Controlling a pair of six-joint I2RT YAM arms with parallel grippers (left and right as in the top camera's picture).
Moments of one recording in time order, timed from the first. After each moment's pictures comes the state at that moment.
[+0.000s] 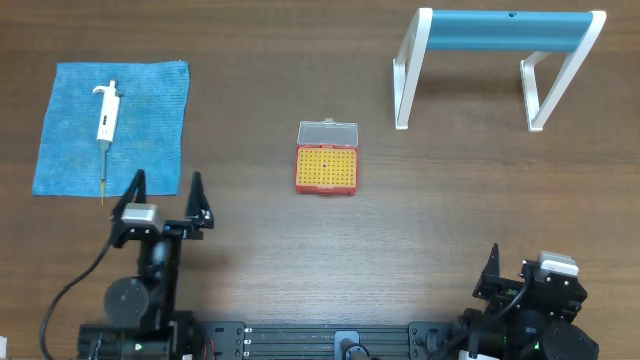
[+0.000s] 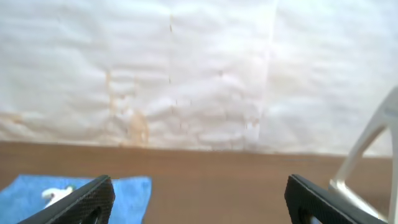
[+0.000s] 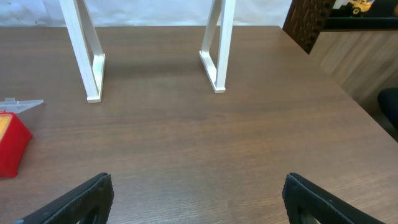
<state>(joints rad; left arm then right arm) 0.02 0.02 0.03 0.14 0.07 -0.10 -0.25 0.02 0.73 -1.11 0.03 -0.11</state>
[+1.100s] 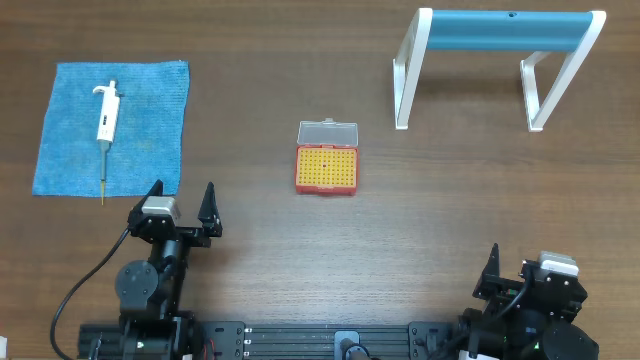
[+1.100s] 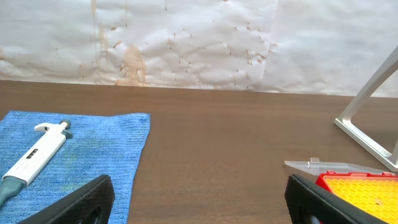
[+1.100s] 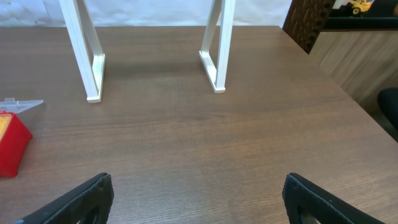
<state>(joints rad) 0.02 0.02 0.01 -0.07 0.09 -0.09 -0.25 0.02 0.73 -1.11 0.03 -0.11</state>
